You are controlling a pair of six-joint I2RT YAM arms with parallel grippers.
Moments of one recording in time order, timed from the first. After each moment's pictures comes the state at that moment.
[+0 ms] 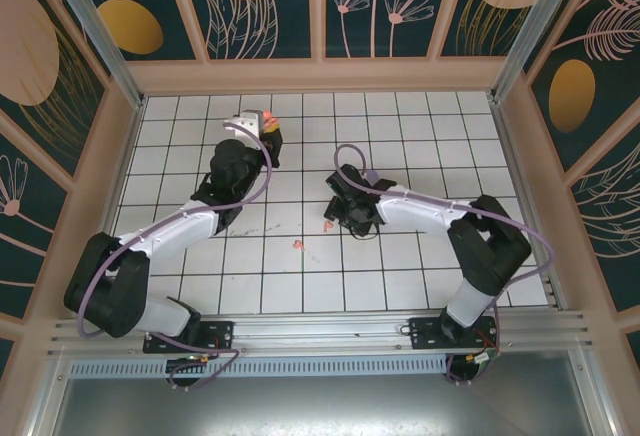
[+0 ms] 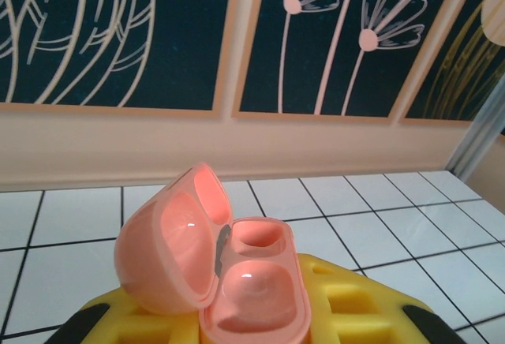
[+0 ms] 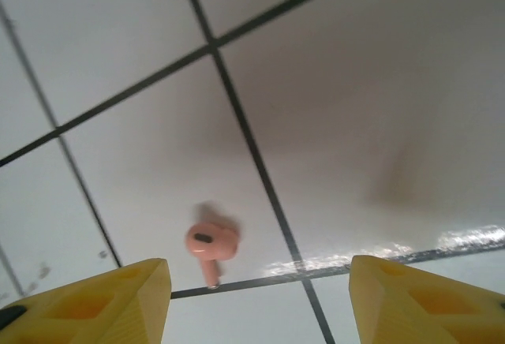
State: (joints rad) left arm -0.49 1.42 0.80 0.53 -0.14 -0.25; right arm 0.79 1.69 1.05 -0.54 0.05 1.17
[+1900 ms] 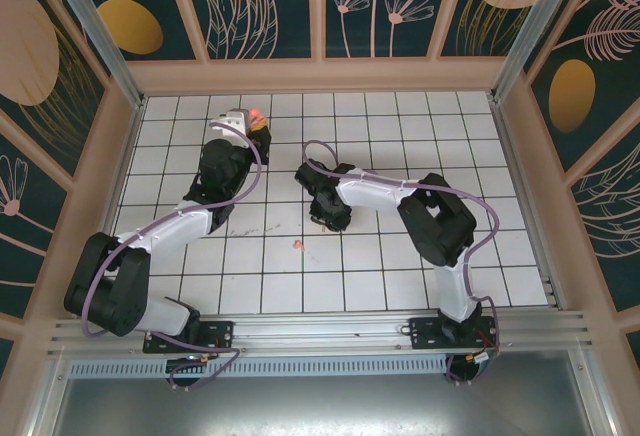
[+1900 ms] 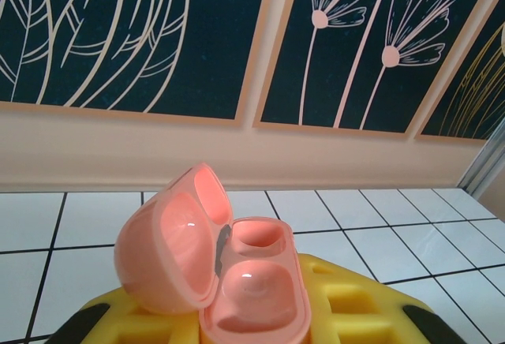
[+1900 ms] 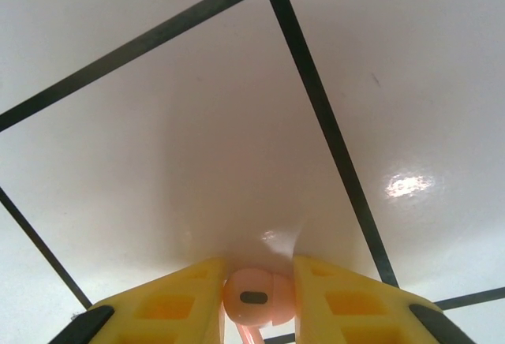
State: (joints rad) left arm -0.42 1.42 0.76 0.60 -0.08 -0.27; right arm 0.84 2.01 1.39 -0.78 0.03 1.20
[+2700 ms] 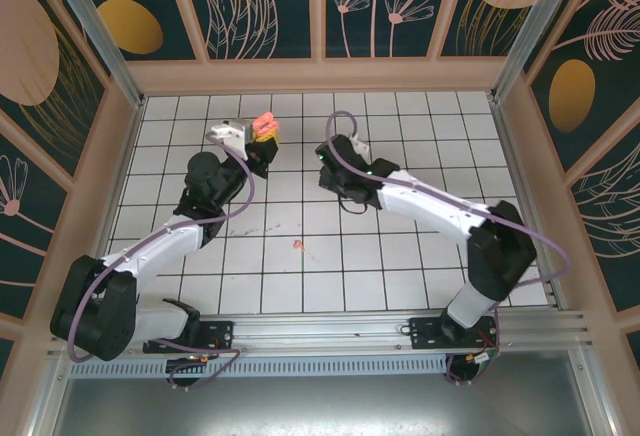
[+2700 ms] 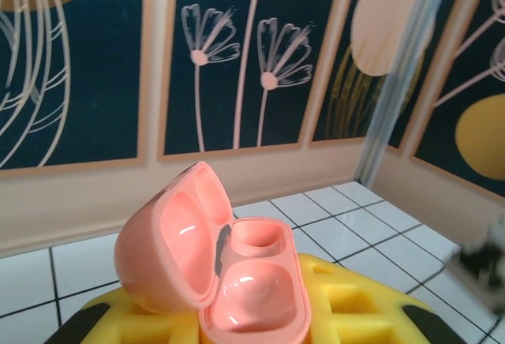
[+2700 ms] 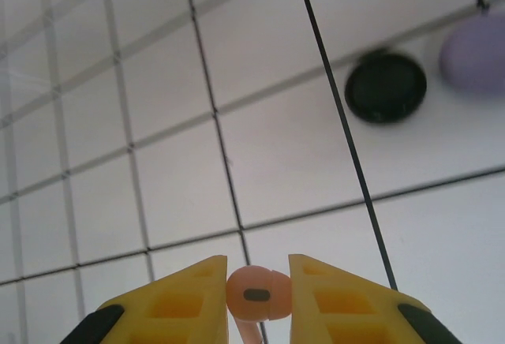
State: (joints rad) left arm -0.42 1.28 0.65 0.71 0.21 -0.20; right arm 0.81 1.61 1.27 -0.51 0.28 1.01
